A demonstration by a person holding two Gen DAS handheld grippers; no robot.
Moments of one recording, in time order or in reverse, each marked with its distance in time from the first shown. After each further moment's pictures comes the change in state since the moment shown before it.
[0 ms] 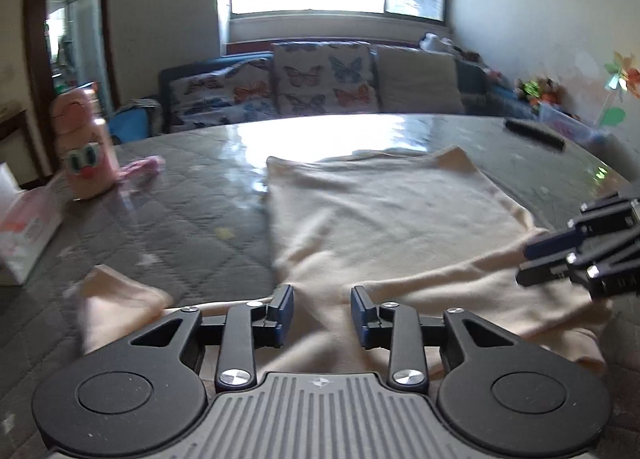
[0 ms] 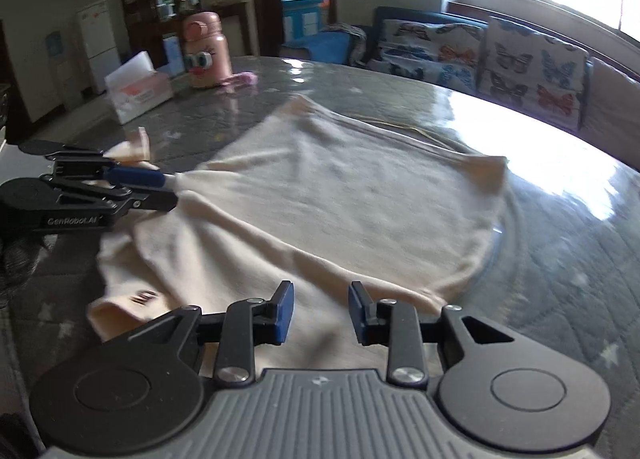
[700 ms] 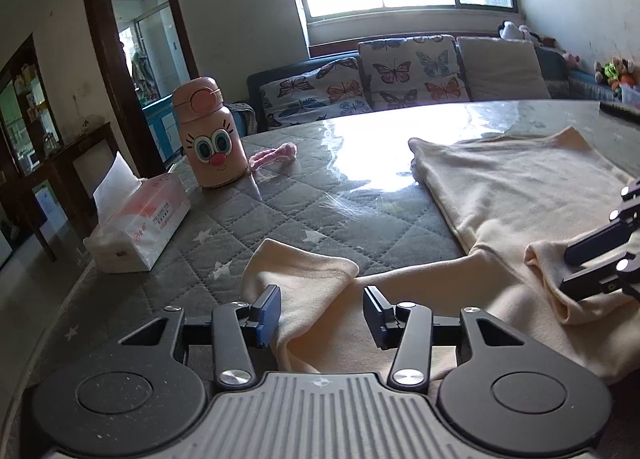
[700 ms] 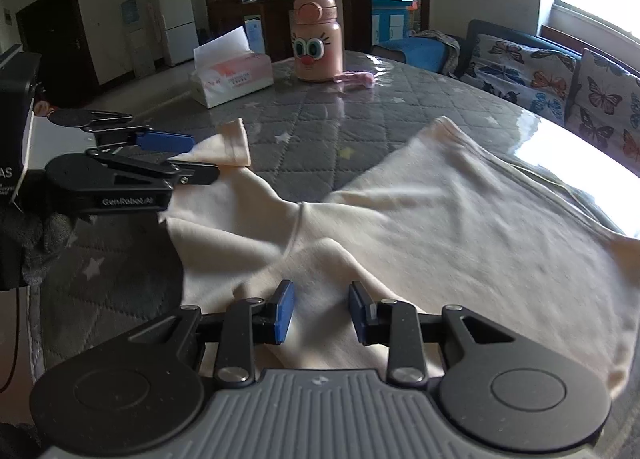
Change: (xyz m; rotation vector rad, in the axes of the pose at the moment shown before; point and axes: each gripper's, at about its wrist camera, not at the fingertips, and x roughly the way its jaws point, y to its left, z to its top) left arm -0.007 0.063 -0.025 0.057 0.001 0.279; right arm 0.061 0.082 0.039 -0.163 0.013 0.156
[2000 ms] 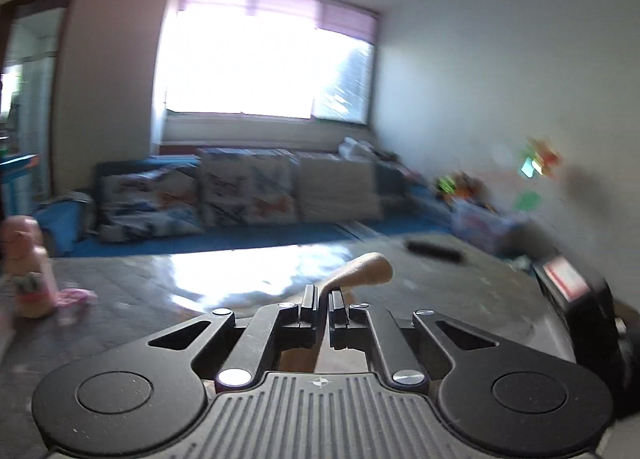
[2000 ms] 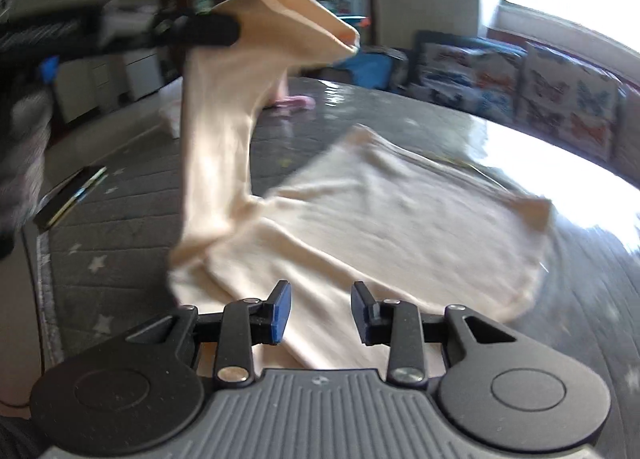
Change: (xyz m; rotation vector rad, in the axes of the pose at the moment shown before) left arm -0.090 -0.081 0.092 -0.043 -0.306 -0.582; right arm -0.090 -0.037 -0.047 0.144 -0.067 -0.097
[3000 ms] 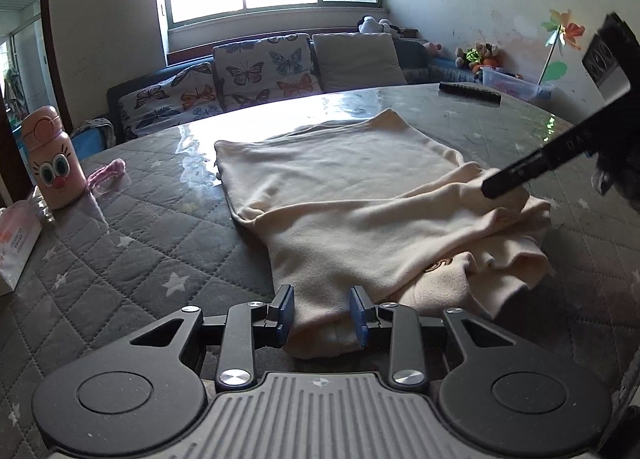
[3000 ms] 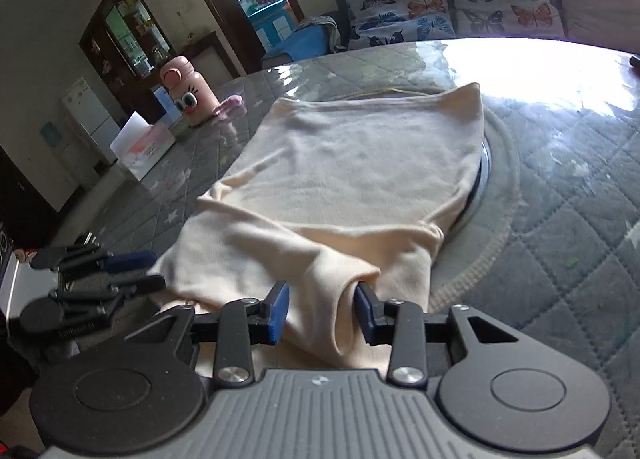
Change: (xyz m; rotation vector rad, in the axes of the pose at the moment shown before) left arm -0.001 0.034 -0.104 0.097 0.337 0.139; right arm -0.009 -0.063 -0.025 0.349 0.038 0.043
